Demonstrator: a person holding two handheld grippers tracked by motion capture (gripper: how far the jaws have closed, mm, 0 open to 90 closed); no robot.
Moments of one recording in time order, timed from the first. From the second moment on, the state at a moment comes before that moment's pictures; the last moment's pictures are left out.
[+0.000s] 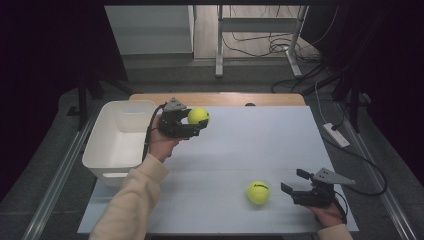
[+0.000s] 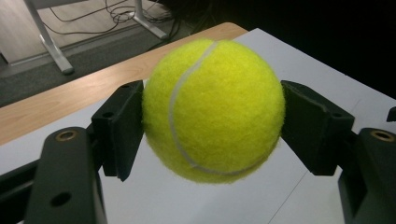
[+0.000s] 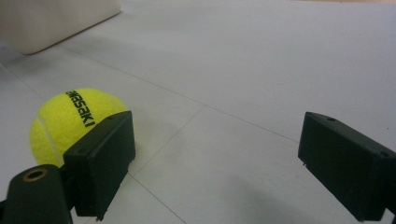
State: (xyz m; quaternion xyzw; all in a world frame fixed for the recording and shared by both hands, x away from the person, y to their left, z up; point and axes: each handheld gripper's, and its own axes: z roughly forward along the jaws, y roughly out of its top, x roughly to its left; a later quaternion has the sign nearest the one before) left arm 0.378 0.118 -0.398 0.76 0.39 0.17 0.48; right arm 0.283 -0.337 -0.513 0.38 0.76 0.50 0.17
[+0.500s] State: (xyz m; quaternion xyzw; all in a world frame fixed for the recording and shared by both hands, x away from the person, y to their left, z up) left arm 0.372 0.129 -0.383 0.75 0.39 0.19 0.50; right arm 0.283 -0.337 -0.513 0.38 0.76 0.50 0.17
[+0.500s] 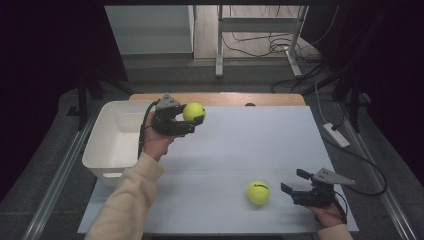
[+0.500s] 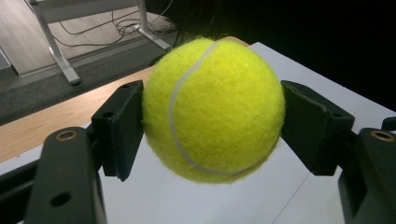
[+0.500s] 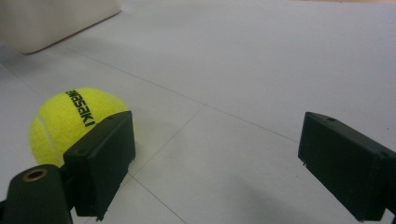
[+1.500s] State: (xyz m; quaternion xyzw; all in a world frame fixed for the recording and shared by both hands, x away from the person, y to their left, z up) left arm 0.365 0.148 -0.371 0.74 0.40 0.21 0.50; right arm 0.283 -0.338 -0.513 0.38 0.76 0.50 0.17
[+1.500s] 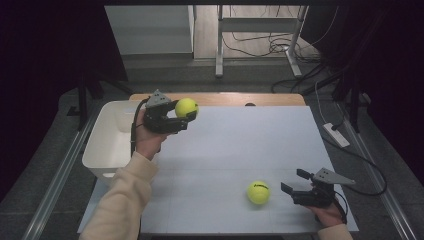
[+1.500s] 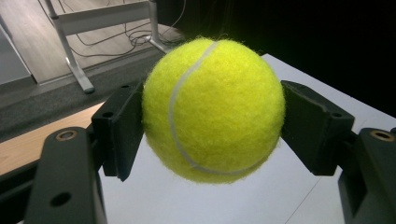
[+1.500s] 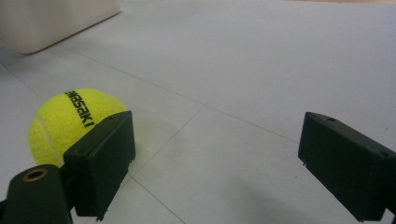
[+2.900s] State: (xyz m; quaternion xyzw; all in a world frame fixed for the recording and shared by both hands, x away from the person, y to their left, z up) left arm 0.358 0.179 -0.365 0.72 0.42 0.24 0.50; right arm 0.283 -0.338 -0.512 0.38 0.76 0.50 0.17
